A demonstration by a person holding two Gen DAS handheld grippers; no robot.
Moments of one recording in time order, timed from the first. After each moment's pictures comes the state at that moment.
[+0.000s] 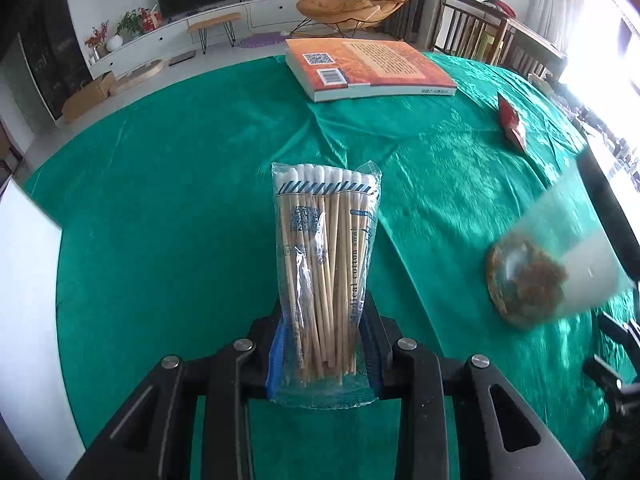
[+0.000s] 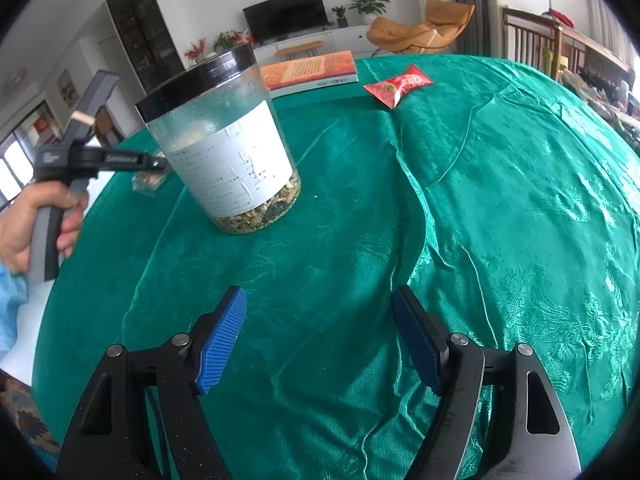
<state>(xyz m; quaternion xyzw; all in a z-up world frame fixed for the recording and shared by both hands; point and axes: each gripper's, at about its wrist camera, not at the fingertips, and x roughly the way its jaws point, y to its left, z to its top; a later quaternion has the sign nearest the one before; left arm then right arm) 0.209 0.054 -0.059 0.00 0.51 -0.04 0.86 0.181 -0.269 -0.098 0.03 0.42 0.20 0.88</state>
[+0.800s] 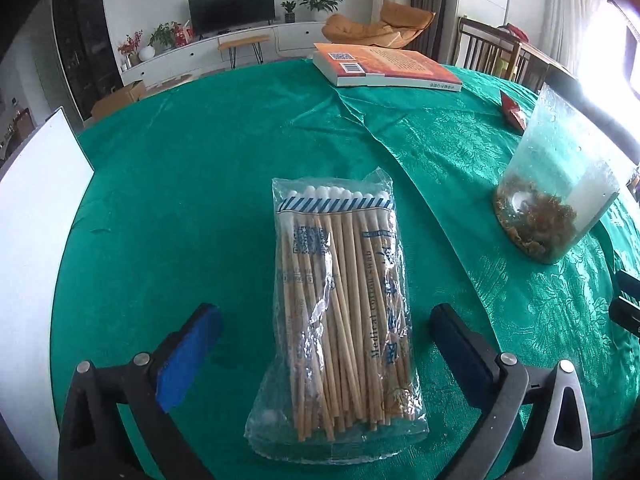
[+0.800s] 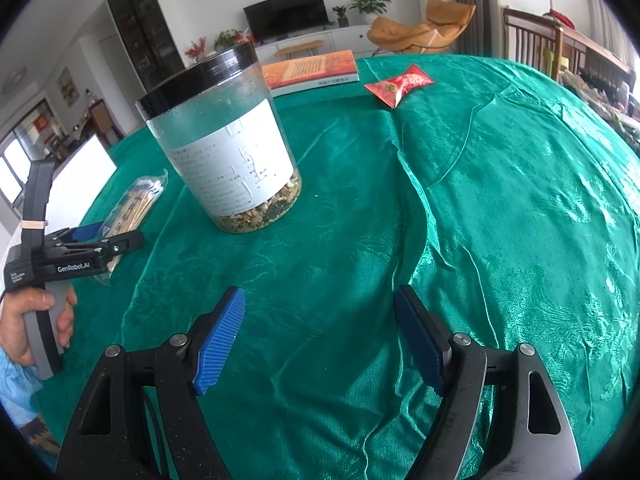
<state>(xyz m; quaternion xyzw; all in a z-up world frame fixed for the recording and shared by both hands) 0.156 0.047 -0.091 -0.01 0.46 0.01 0.89 0.180 -0.267 -0.099 0.02 0.42 0.21 0.88</state>
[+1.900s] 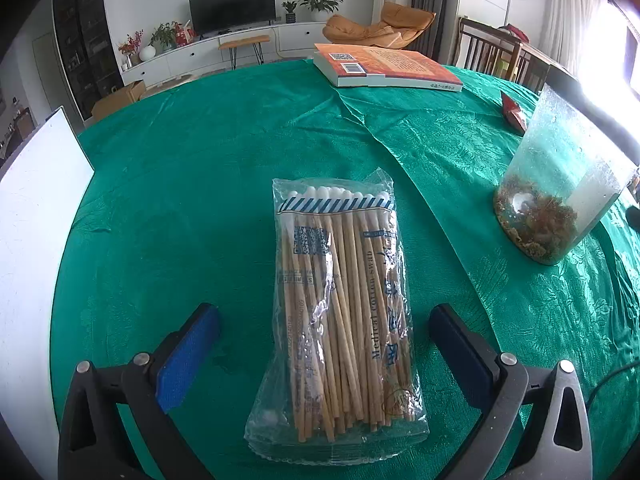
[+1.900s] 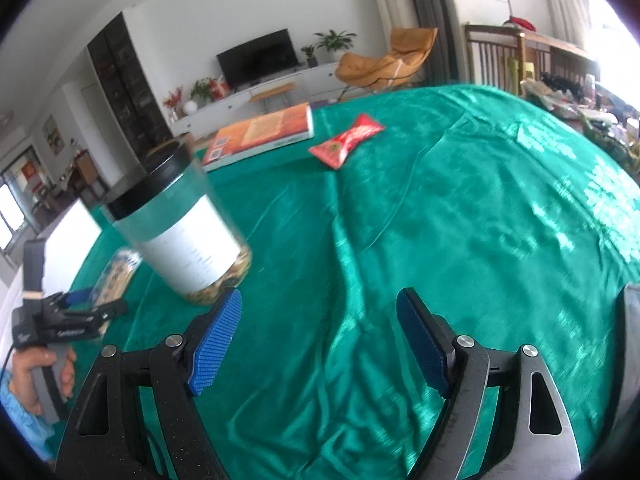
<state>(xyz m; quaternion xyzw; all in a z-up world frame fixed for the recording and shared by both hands) 0.156 0.048 -0.091 -0.01 0.46 0.01 0.89 0.206 -0.315 -0.073 0.07 0.36 0.15 0.92</state>
